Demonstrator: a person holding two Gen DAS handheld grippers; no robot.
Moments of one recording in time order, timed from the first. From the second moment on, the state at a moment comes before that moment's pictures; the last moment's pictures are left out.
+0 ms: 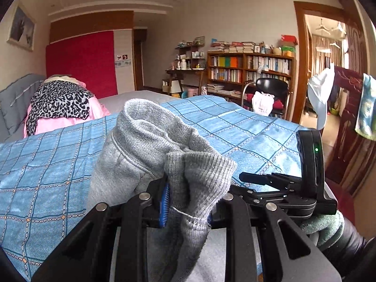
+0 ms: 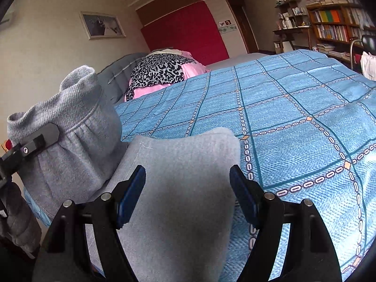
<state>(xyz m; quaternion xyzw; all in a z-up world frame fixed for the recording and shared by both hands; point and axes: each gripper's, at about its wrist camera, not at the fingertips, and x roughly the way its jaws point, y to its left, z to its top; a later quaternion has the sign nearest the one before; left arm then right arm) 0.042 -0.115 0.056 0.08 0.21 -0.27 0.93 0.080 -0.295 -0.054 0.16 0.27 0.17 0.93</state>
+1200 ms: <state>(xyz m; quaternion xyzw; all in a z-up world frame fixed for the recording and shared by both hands) 0.012 -0.176 -0.060 0.20 0.24 -0.35 0.88 0.058 -0.340 -0.079 0.33 0.29 0.23 0.87</state>
